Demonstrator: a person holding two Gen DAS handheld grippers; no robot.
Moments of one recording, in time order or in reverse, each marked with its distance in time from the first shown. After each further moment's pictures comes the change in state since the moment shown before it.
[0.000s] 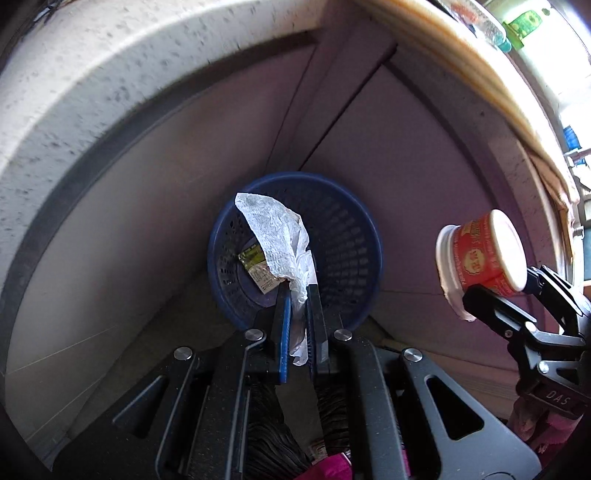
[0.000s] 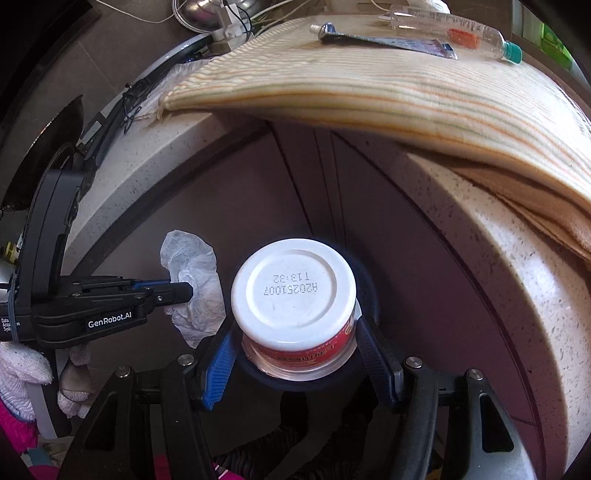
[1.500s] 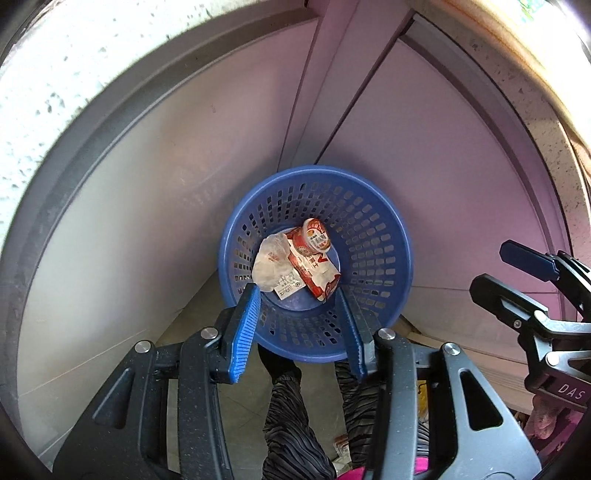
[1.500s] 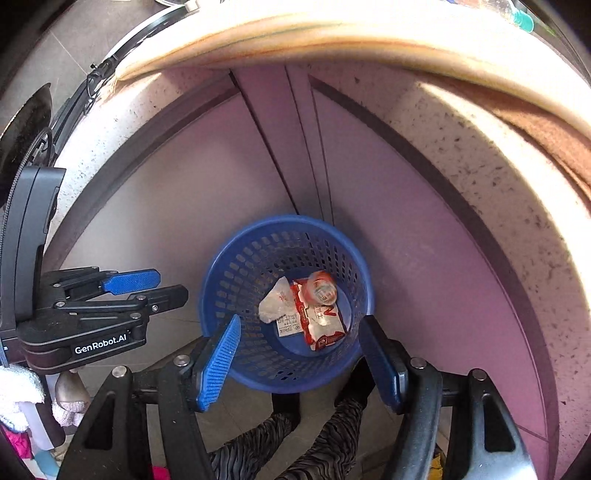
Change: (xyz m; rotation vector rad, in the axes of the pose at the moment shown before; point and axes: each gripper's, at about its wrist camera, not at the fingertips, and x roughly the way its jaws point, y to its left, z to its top) left arm 0.022 -0.007 0.011 0.032 0.033 0.096; right arm 0.042 -0.020 0.019 0.026 0.095 -0.029
